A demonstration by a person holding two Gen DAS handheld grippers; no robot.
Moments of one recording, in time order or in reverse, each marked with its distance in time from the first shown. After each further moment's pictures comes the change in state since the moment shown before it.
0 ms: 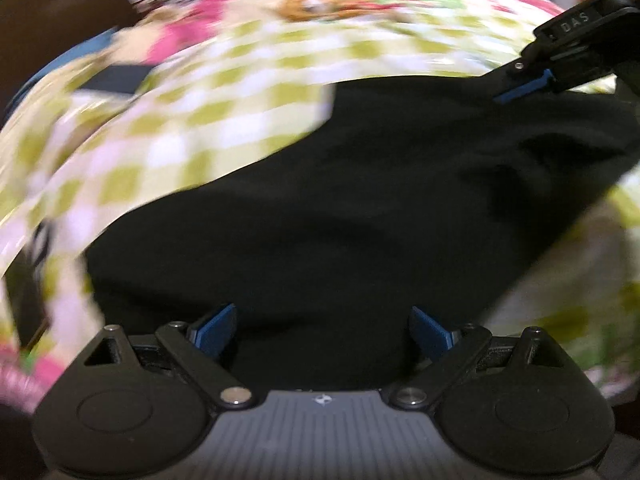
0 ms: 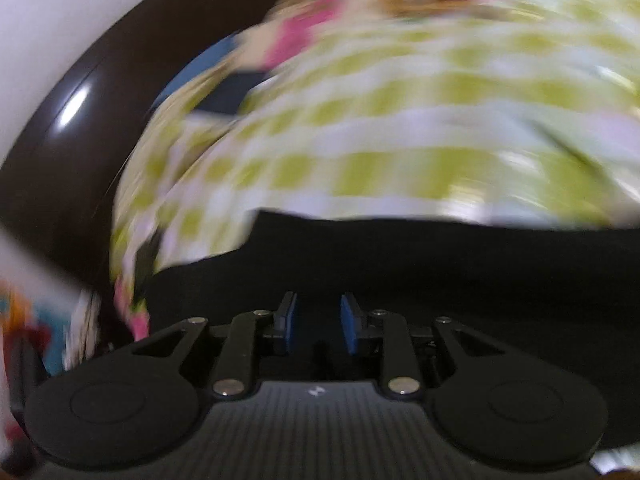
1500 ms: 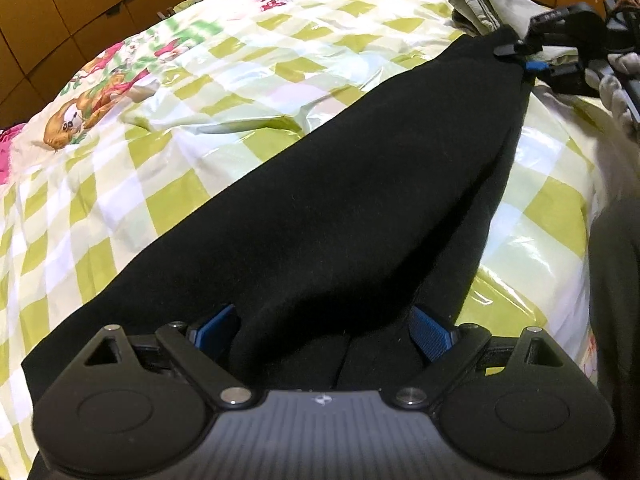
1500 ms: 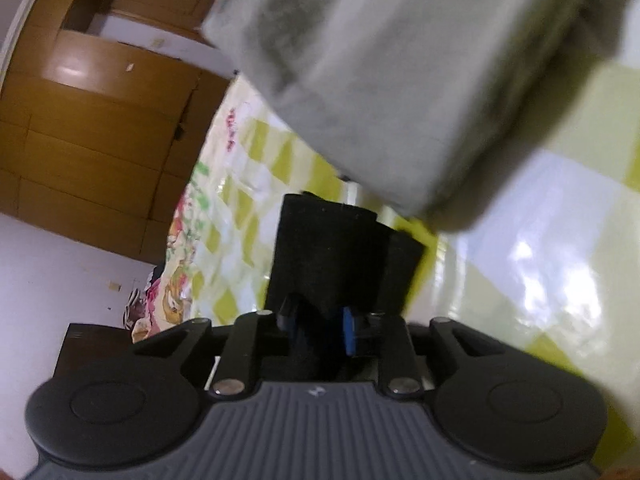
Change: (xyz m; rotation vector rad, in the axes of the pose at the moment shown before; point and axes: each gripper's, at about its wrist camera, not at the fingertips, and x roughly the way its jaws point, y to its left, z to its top) left arm 0.062 -0.211 0.120 0.531 -0.051 -0.323; right arm -0.248 -0.285 -0.162 0.933 -0.772 -0.284
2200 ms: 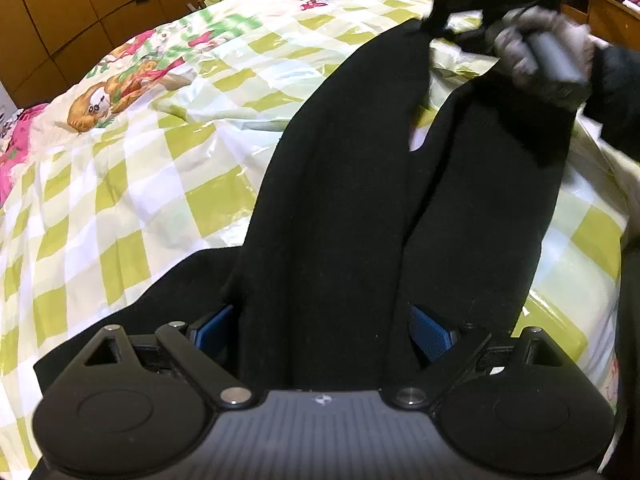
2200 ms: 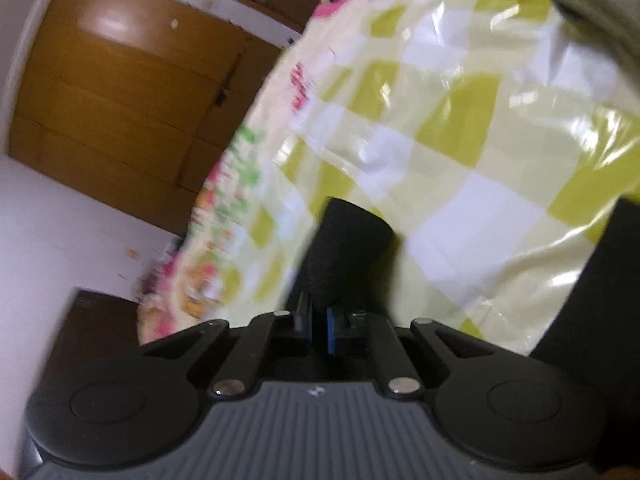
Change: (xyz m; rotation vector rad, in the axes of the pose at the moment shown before) left arm 0.006 0.029 0.004 -0.070 -0.014 0.039; right arm 0.129 0.085 0.016 -0.047 0.039 0.182
